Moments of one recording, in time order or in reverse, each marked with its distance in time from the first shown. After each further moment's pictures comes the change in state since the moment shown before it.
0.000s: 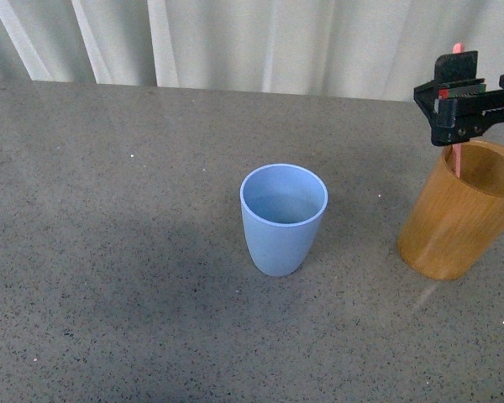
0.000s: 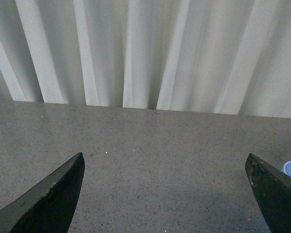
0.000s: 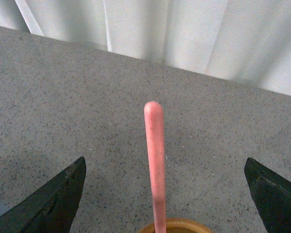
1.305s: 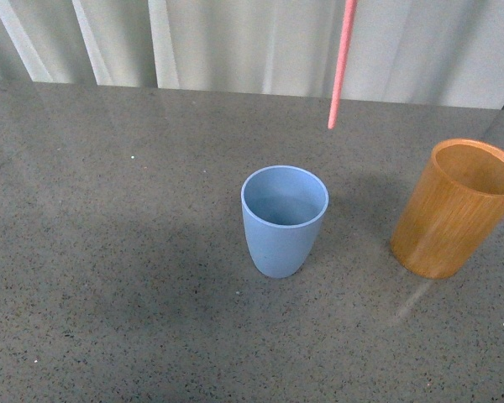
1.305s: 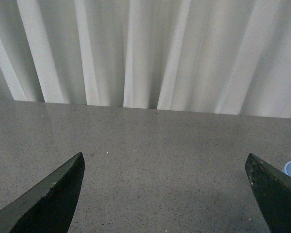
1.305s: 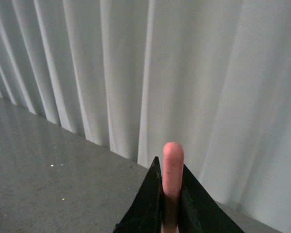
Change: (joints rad) left arm 0.000 0.000 0.000 0.000 0.000 0.000; right arm 0.321 -0.278 0.090 0.098 0.016 0.057
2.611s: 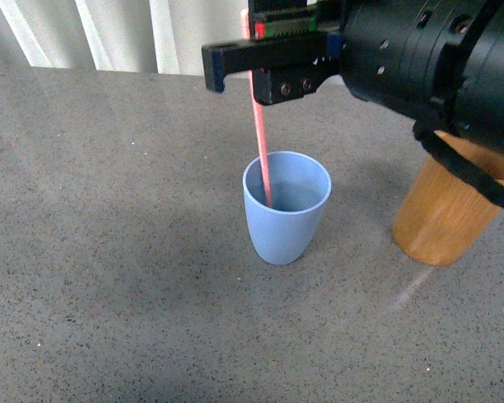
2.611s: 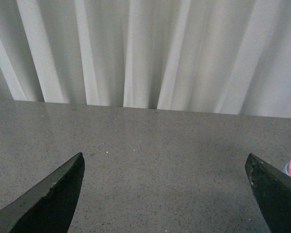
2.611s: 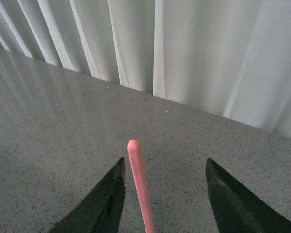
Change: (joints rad) left arm 0.000 0.000 0.000 0.000 0.000 0.000; right arm 0.088 0.273 -0.101 0.159 0.101 0.098
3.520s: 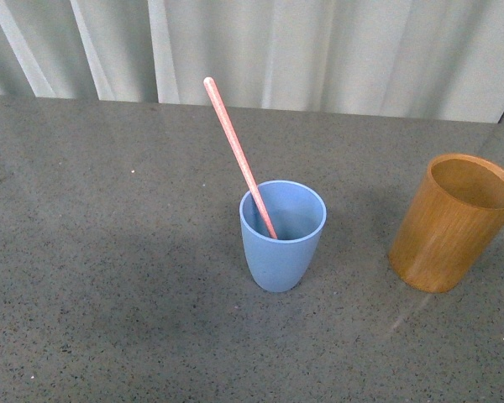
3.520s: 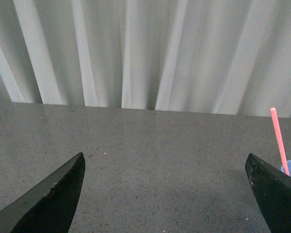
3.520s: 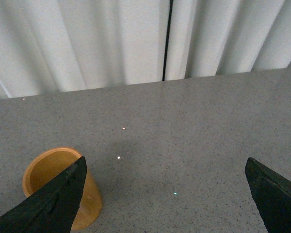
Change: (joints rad) left arm 0.000 0.000 0.000 0.000 0.001 0.000; right arm -0.546 -1.021 -0.317 -0.838 0.197 -0.027
